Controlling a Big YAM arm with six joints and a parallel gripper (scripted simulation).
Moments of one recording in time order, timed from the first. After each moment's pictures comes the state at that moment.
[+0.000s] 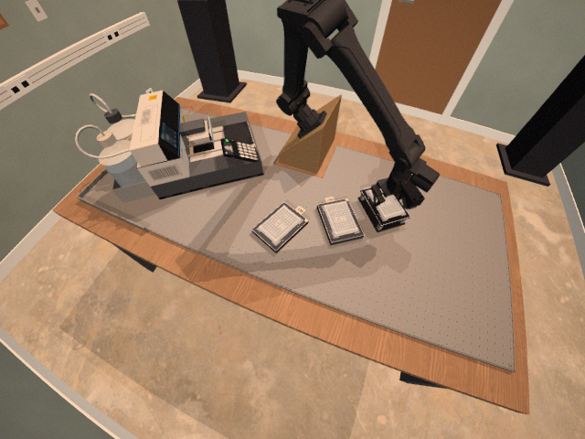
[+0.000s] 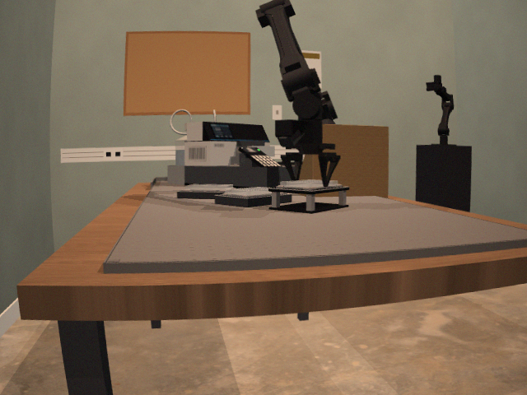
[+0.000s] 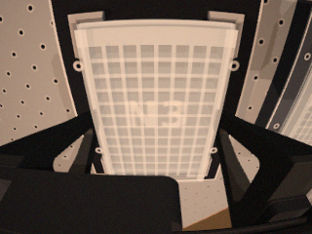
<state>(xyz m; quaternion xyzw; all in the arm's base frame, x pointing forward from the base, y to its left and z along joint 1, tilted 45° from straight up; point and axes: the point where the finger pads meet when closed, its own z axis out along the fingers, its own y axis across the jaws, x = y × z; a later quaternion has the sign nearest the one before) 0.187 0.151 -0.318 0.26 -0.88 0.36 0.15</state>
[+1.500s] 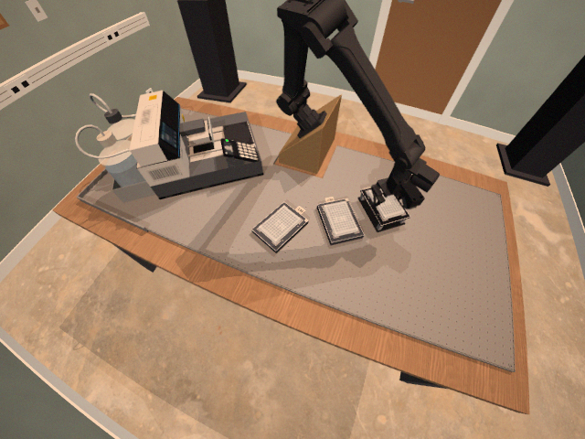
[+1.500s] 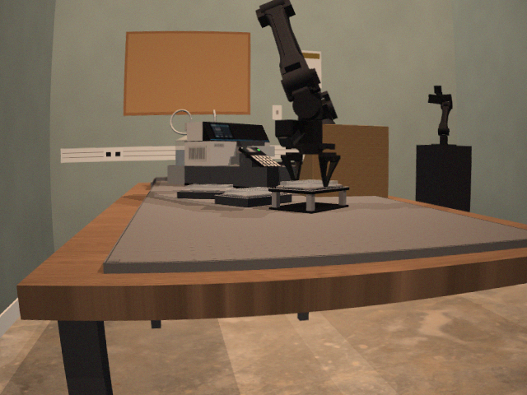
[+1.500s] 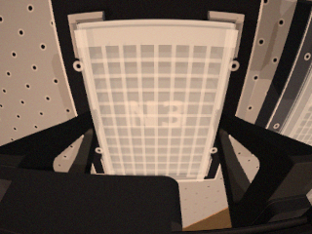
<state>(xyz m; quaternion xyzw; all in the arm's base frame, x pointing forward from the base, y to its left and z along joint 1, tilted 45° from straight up) 0.187 0.151 -0.318 0.26 -0.88 0.36 0.15</state>
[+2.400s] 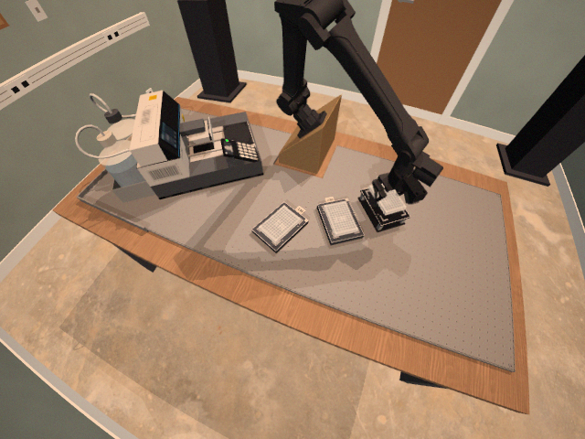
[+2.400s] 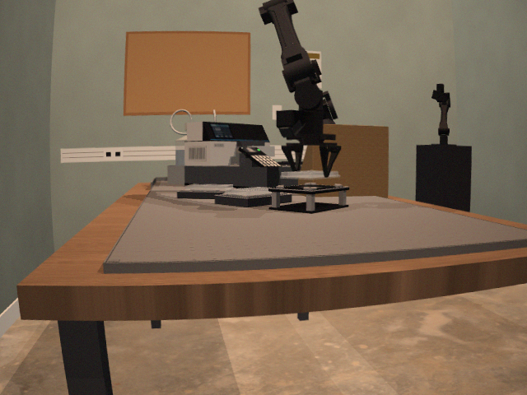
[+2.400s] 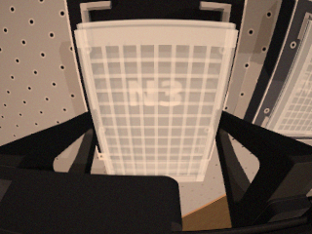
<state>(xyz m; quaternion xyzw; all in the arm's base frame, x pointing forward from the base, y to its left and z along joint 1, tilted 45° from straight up) 0.186 0.164 -0.300 0.26 -0.88 0.36 0.16</state>
